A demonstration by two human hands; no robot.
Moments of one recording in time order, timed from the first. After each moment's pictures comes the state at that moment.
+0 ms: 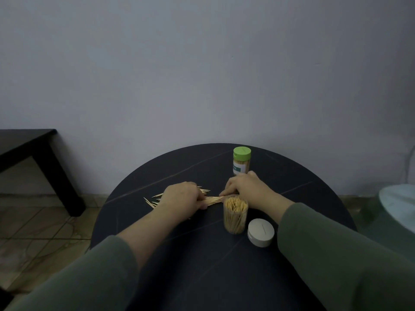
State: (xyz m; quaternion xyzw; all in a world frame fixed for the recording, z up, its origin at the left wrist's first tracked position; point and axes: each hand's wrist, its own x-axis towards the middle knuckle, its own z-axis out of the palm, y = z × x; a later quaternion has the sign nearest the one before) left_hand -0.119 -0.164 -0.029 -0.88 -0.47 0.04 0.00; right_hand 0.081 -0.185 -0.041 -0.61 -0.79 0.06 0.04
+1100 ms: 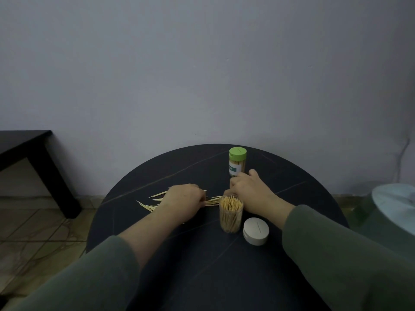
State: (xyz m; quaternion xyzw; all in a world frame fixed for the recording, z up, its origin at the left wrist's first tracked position) left_hand -0.110 -0.168 -0.033 -0.90 -0.43 0.04 0.05; right_hand 0.080 -0.207 -0.035 -0.58 -0.81 -0.10 -0.04
